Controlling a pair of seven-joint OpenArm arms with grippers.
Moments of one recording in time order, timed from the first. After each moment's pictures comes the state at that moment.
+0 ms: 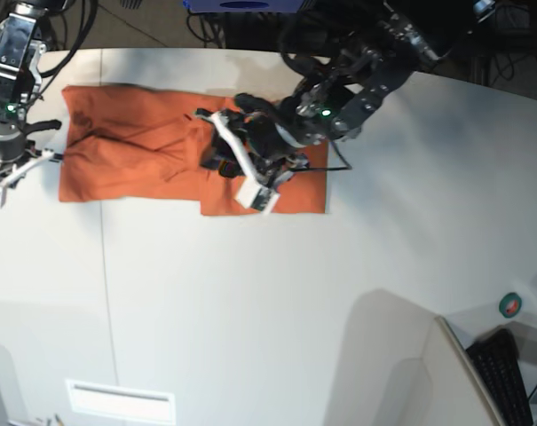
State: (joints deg) left arm 3.4 -20.9 42.9 96.7 -37.8 7.3 30.9; right arm -14.1 2.4 27.3 89.8 -7.5 7.7 -25.6
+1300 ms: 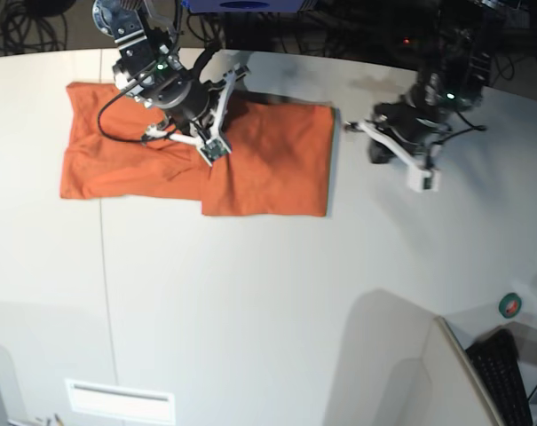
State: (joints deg) left arm 21.0 -25.9 5.7 94.1 -37.1 7.5 30.8; right arm -17.8 1.5 -16.2 85.1 -7.3 16.7 -33.6
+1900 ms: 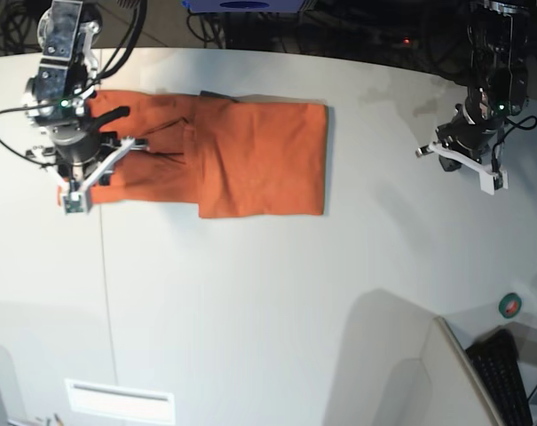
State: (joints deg) left arm 20.1 -25.1 -8.6 86.4 -37.4 6.2 30.6; right arm -15.2 -4.1 16.5 97.8 -3.5 16.7 -41.6
